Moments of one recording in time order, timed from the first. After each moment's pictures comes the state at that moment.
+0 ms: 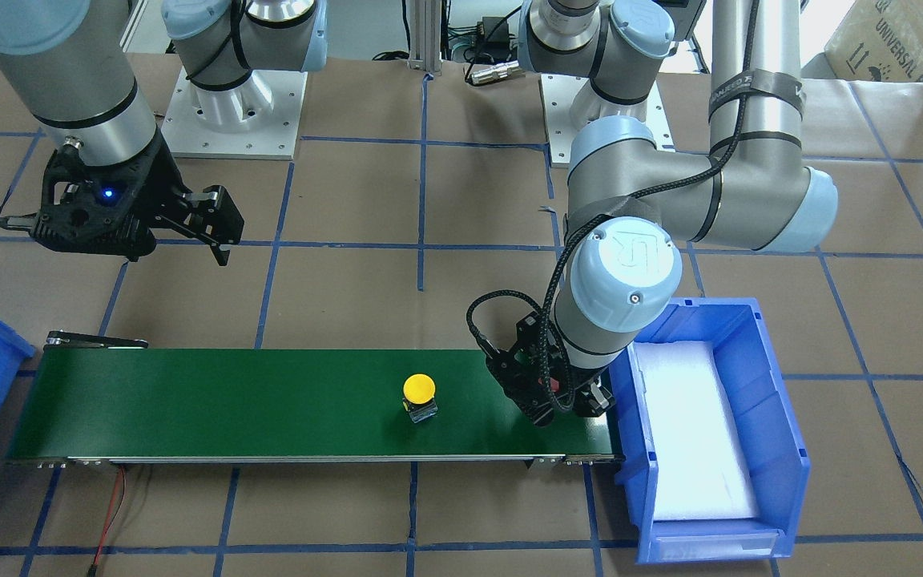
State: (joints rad) left arm -1.70 -2.04 -1.43 -1.33 1.58 0.81; right arm 1.57 -1.50 1.60 -1.71 -1.60 0.02
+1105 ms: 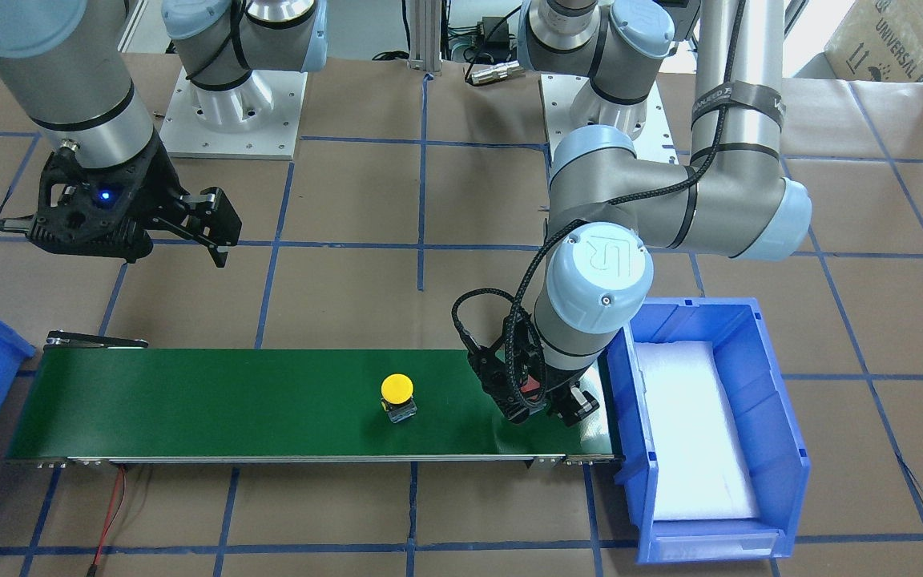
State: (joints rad) left arm -1.72 -2.04 -1.44 -1.28 1.58 0.84; right arm 1.56 -1.49 1.60 -1.71 -1.60 0.02
